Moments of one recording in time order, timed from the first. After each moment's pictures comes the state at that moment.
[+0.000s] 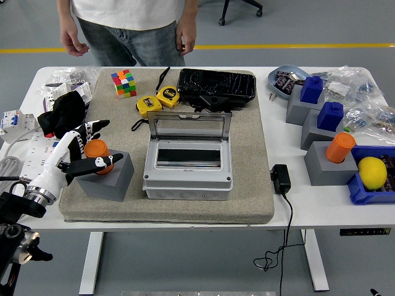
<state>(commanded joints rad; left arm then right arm) 0.03 0.10 -1.52 -1.46 1.37 -0.17 -0.06 0.08 -0.25 0.53 0.29 -0.74 -0.29 0.04</state>
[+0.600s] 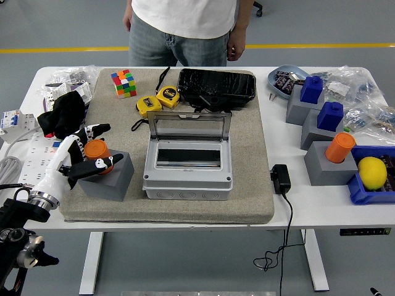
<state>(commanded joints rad) 0.05 0.09 -1.50 -1.44 1.28 -0.14 -0.08 0.08 -0.25 0.53 0.29 -0.75 -0.30 0.04</state>
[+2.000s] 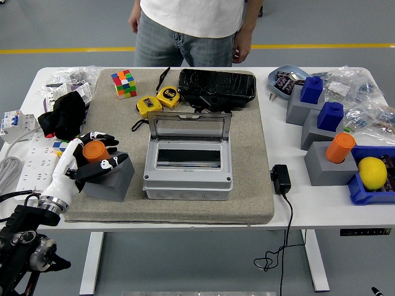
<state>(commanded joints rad) 0.05 0.08 -1.42 -1.41 1.22 -0.05 -0.11 0.08 -0.25 0.55 0.29 -0.75 -0.29 0.04</state>
